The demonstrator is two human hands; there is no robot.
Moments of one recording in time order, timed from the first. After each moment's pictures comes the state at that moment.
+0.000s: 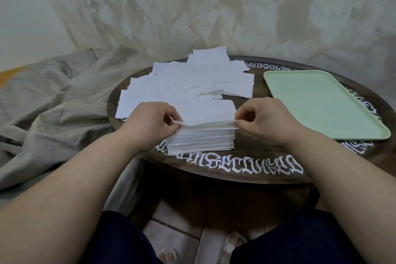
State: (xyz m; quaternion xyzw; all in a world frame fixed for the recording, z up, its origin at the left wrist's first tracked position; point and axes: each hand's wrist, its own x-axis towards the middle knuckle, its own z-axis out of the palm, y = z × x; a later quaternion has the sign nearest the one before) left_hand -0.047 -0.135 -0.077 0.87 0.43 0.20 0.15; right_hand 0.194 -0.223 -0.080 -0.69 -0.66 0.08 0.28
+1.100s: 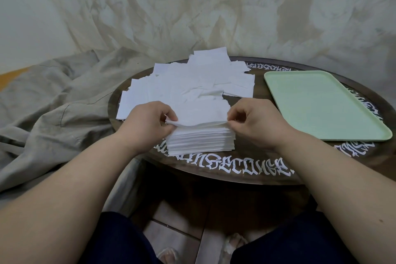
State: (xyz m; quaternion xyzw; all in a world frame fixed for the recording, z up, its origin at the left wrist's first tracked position) left_hand -0.052 -0.129 -0.083 0.85 0.46 0.20 0.14; right_hand 0.182 -0.216 -0.084 -0.67 -0.69 0.06 0.29
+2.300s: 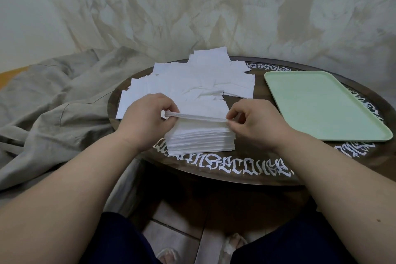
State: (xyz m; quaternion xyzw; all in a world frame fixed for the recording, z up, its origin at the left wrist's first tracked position) left_hand -0.048 -0.129 -0.079 0.87 0.42 0.26 0.06; right_hand 0.182 -0.215 -0.084 -0.67 -0.70 0.05 0.26
